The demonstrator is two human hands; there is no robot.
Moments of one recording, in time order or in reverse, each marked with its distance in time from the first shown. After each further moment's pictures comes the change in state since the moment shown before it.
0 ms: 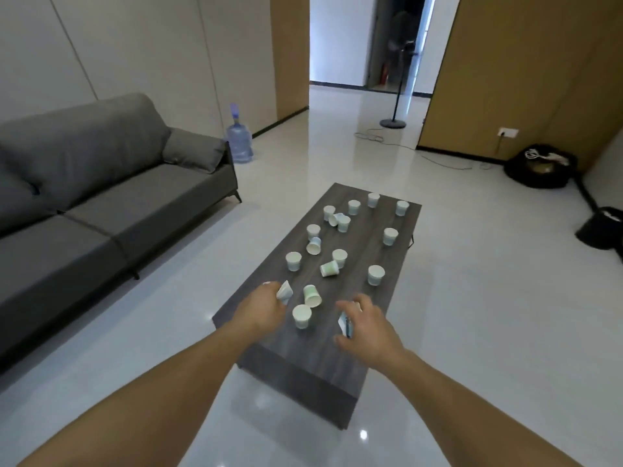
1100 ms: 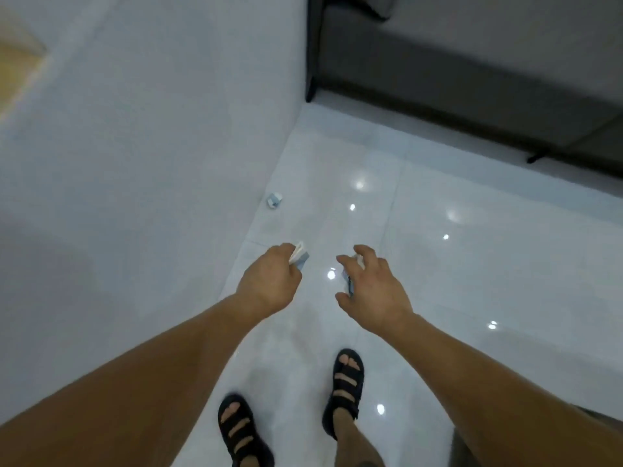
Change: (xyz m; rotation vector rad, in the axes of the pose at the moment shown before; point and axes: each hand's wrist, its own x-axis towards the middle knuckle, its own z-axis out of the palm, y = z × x) left_hand -0.194 -0.670 0.054 -0.500 0.444 -1.238; right_hand 0.129 -0.511 0.599 -0.390 -0.778 -1.229
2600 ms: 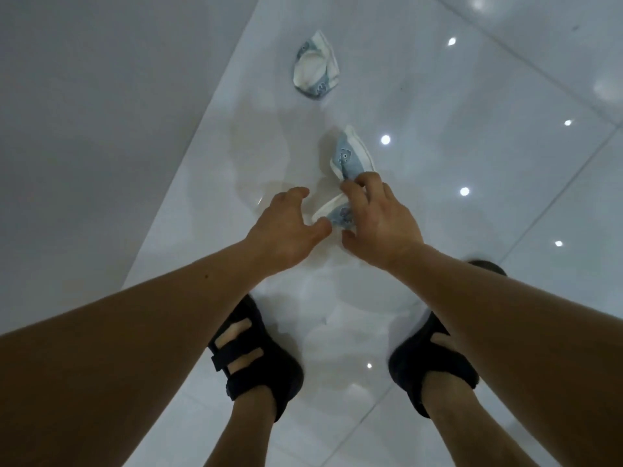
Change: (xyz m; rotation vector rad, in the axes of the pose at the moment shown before) left_hand 0.070 -0.367 0.372 -0.263 -0.243 -0.425; right_hand 0.105 0.036 0.523 0.014 -0.224 -0.315
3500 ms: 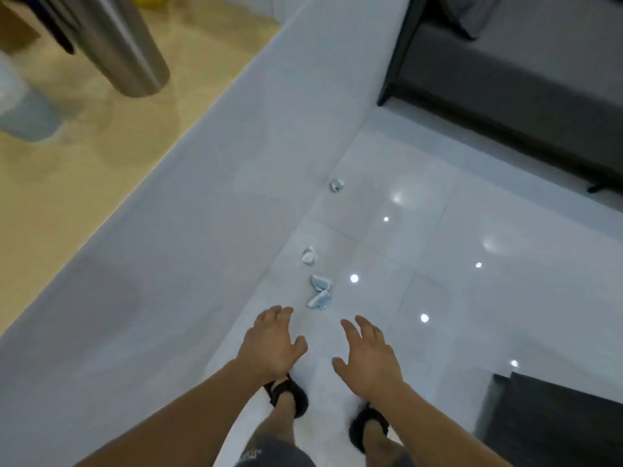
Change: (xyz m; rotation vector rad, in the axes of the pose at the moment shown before) left_hand -0.459 0.132 -0.209 0.319 0.156 0.157; right_hand -0.295 -0.277 -0.353 -0.055 -0.152 0.339
